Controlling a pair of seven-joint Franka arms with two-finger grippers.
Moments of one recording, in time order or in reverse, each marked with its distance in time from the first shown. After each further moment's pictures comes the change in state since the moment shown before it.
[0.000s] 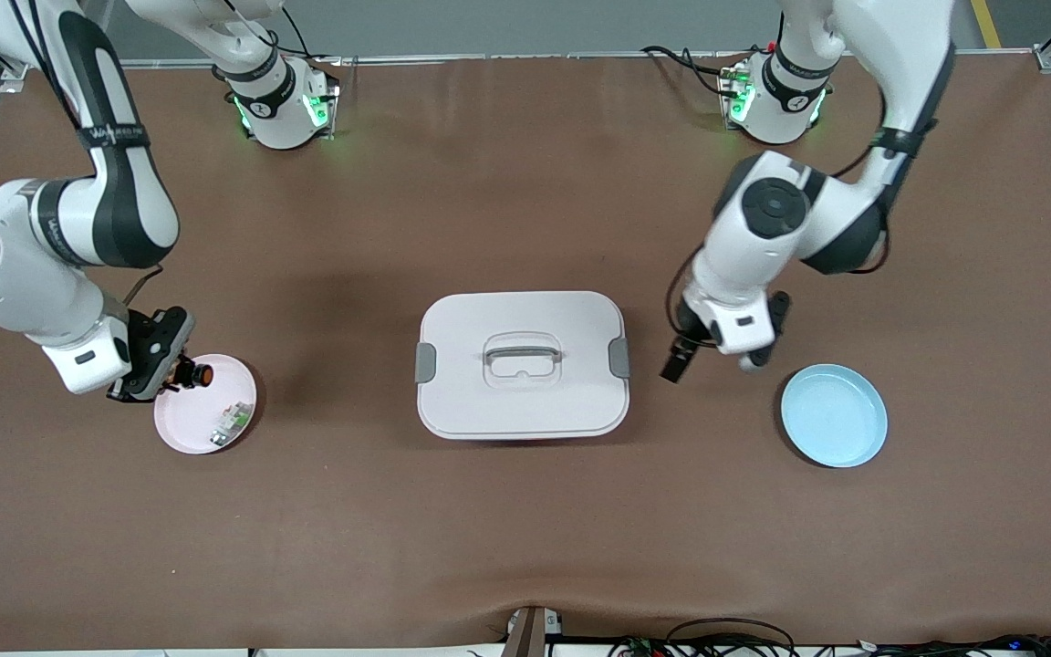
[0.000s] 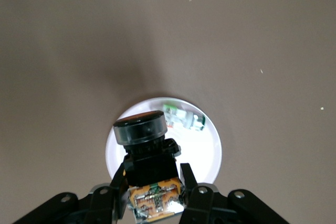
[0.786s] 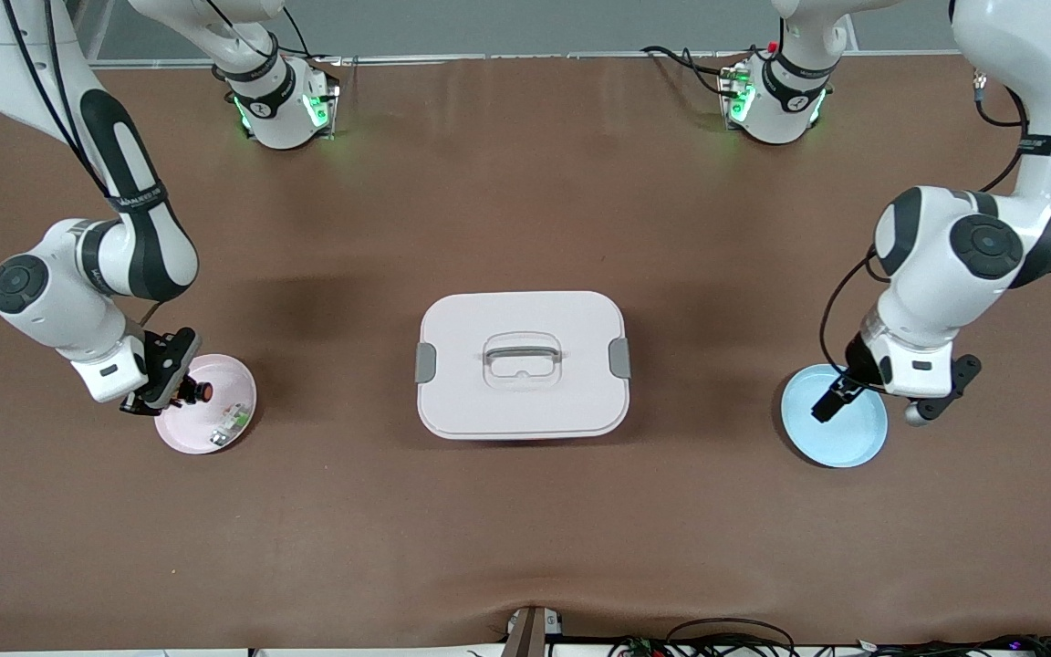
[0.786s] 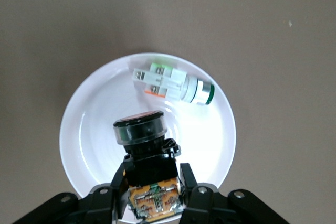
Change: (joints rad) left arm 0.365 -0.013 -0.040 -0.009 0.030 0.064 0.663; right arm -0.072 0.133 0.000 -0.134 0.000 0.330 -0.073
